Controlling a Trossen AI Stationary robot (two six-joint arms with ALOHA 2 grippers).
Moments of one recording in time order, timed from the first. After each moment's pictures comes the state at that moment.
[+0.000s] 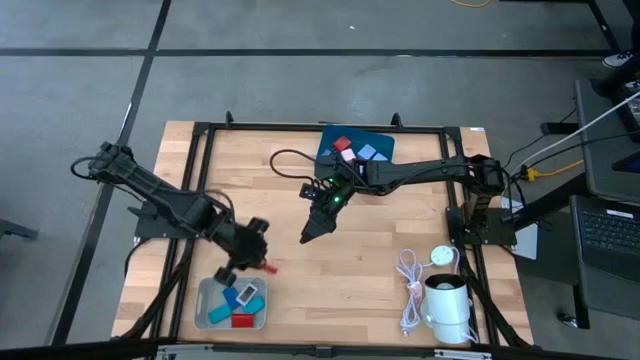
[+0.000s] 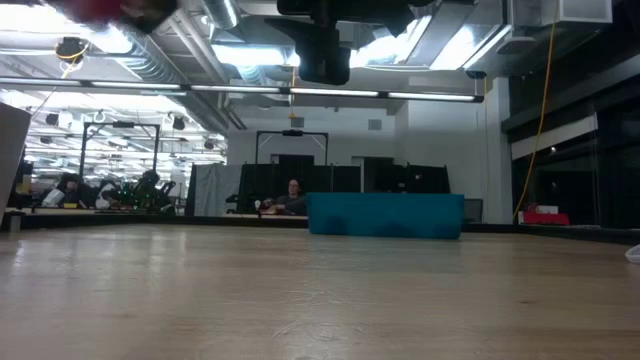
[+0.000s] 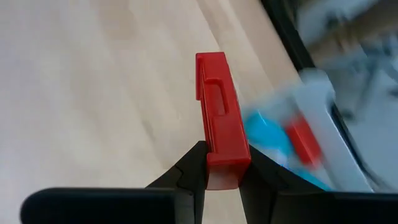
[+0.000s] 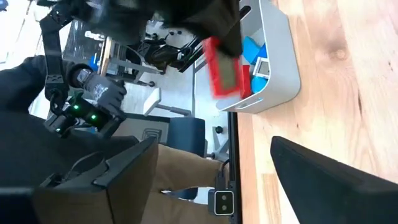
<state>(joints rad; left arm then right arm) -0.46 1.27 1.07 -0.81 0.07 -0.09 -0.02 1.87 1.49 -0.17 -0.79 0.79</state>
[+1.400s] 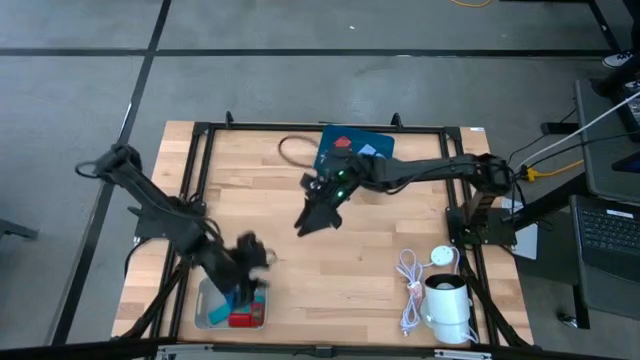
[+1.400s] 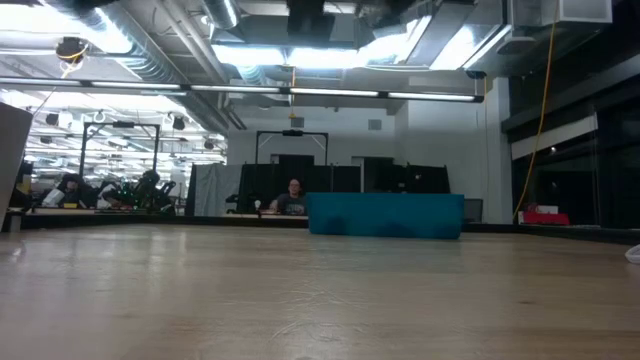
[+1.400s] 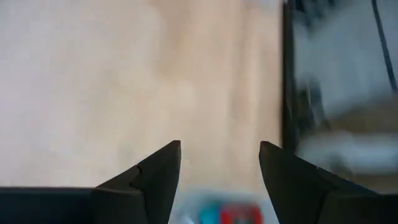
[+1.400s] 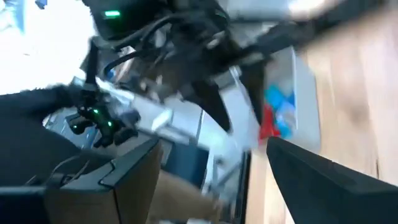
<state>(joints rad) -0.69 1.33 1.07 -0.62 -0.33 -0.83 -0.03 1.82 1.49 -0.02 -0.77 0.75</state>
